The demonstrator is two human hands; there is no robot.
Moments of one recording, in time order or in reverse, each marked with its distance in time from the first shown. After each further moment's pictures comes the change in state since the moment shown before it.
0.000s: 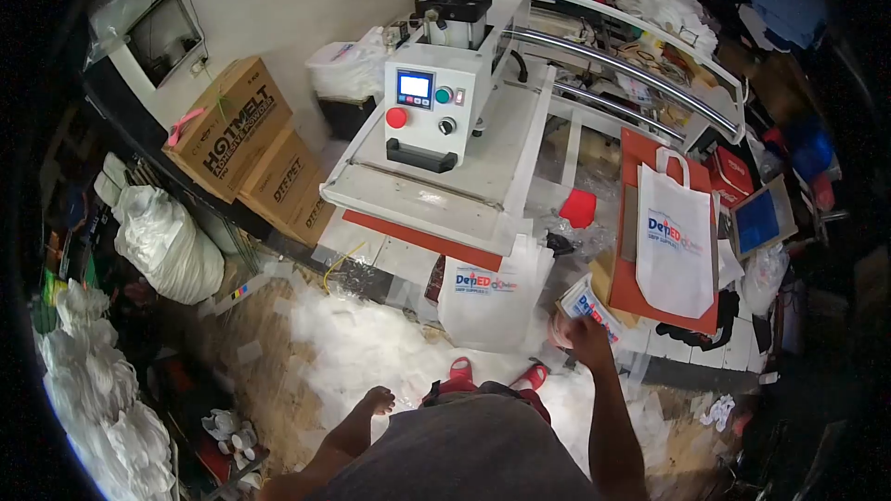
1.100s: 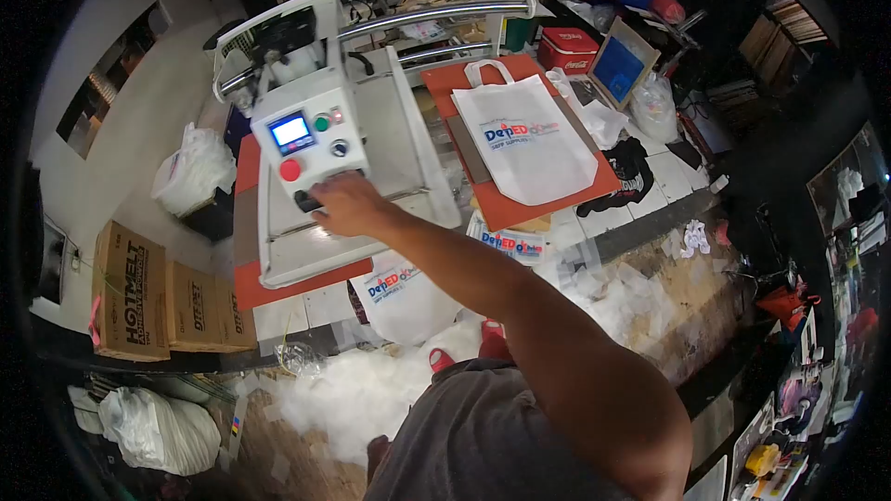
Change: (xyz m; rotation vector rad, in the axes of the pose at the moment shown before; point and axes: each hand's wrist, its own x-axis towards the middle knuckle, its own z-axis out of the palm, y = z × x) left_hand -0.069 -0.005 0.061 0.326 0.466 0.413; right_hand 0.217 -0.162 -0.032 -0.159 0.327 -0.428
